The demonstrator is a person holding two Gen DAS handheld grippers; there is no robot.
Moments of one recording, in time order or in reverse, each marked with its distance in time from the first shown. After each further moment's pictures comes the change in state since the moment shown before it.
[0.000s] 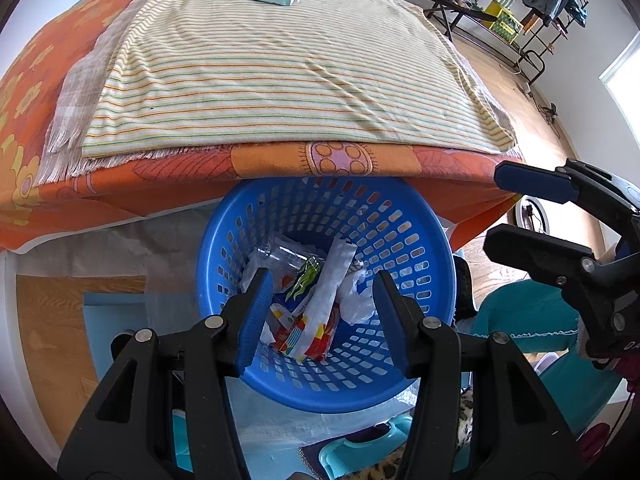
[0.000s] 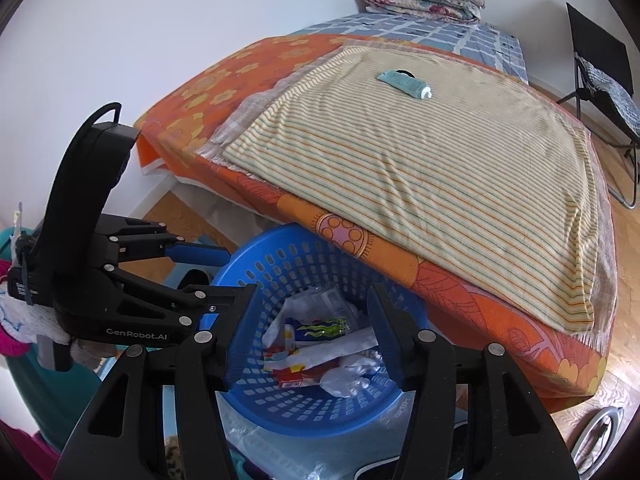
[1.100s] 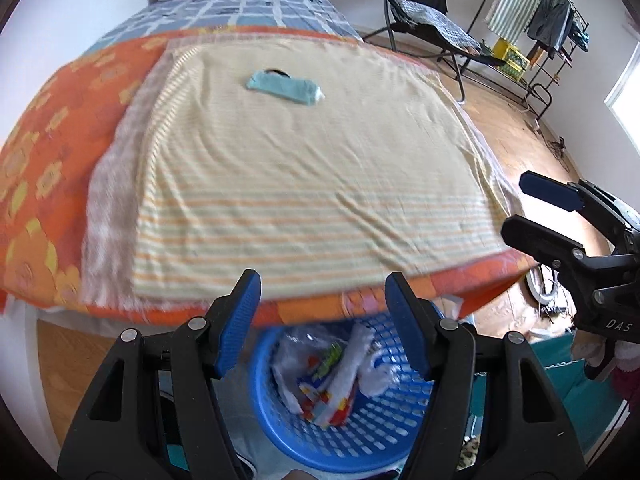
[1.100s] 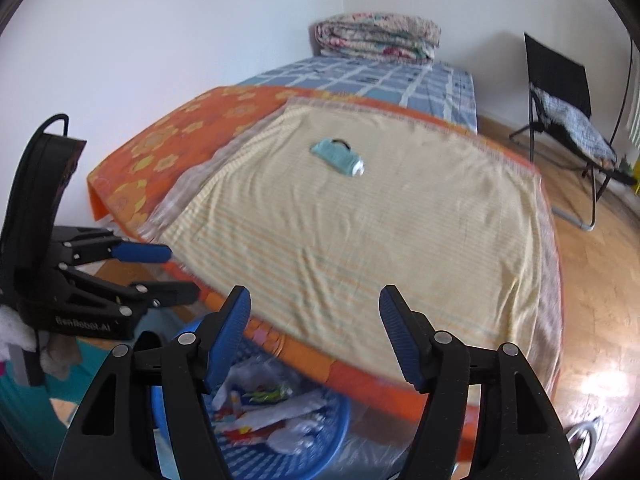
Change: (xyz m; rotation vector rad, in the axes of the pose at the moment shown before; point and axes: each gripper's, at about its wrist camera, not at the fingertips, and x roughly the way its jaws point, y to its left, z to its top) left arm -0.039 0.020 0.094 -0.007 -0.164 0.056; right arm -0.019 -0.045 0.074 0.002 -0.157 -0.176
